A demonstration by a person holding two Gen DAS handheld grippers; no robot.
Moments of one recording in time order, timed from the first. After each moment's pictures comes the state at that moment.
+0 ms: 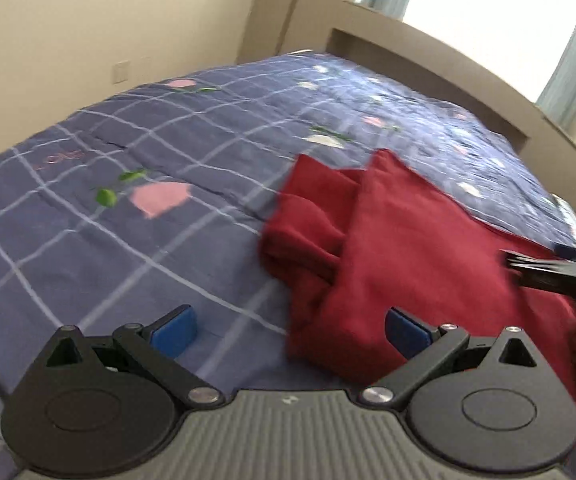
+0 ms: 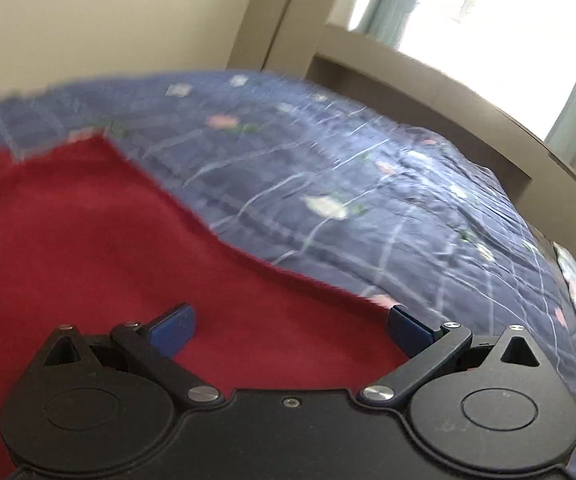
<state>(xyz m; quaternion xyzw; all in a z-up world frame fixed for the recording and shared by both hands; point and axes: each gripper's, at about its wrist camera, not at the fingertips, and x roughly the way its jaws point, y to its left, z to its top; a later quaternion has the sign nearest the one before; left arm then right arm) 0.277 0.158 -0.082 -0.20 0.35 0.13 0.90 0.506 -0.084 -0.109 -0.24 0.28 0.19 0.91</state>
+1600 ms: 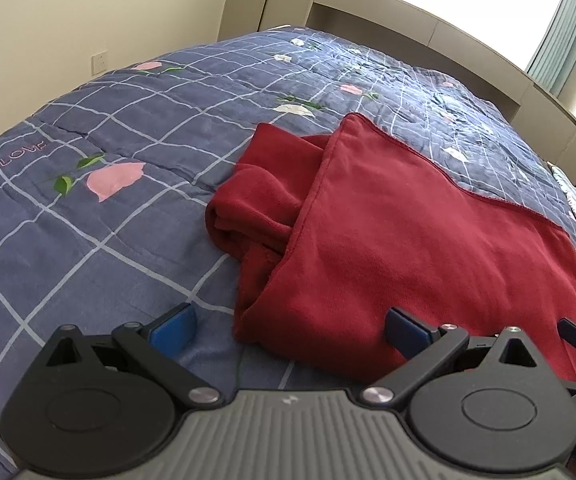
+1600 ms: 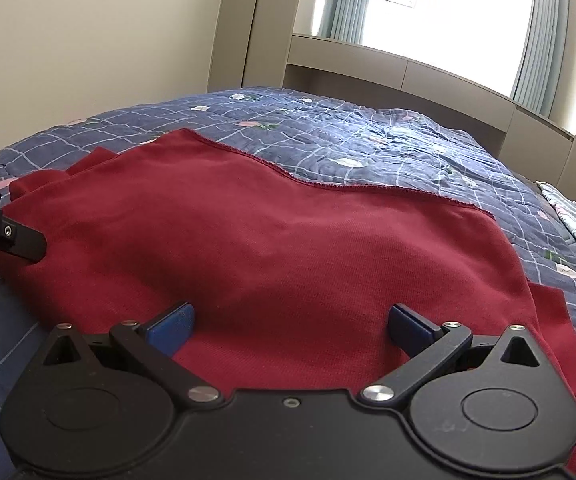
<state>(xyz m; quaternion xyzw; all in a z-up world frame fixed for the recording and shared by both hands) 0.299 0.133 -0.089 -0.19 0.39 0.11 0.89 0.349 -0.097 -0.116 -0.13 0.28 0.17 0.94</state>
